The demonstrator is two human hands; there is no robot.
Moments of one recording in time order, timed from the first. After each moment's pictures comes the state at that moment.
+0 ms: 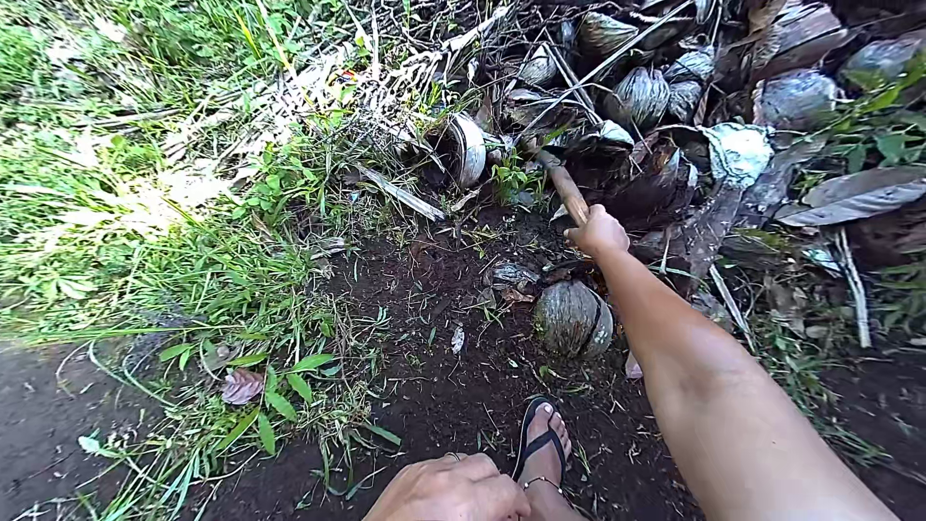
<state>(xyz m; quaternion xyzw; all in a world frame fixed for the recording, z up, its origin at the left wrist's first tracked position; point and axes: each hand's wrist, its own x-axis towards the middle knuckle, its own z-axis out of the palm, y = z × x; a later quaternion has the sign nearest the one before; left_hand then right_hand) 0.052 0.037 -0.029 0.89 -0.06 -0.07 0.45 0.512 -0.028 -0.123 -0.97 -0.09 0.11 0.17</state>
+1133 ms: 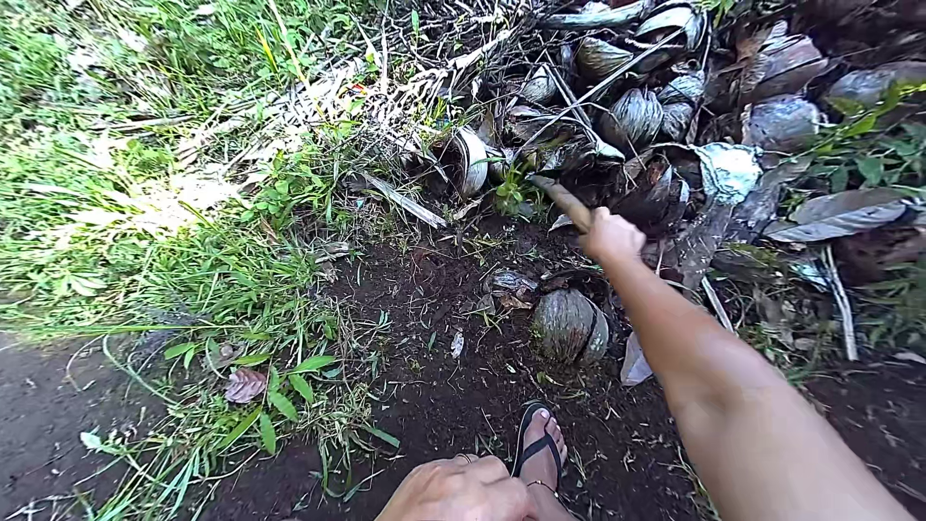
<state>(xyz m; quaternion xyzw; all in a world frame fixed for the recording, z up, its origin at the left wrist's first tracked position) 0.049 0.029 -0.026 0.89 -0.06 -0.06 0.44 0.487 -0.031 -0.082 -0.98 -0.15 0.08 0.09</state>
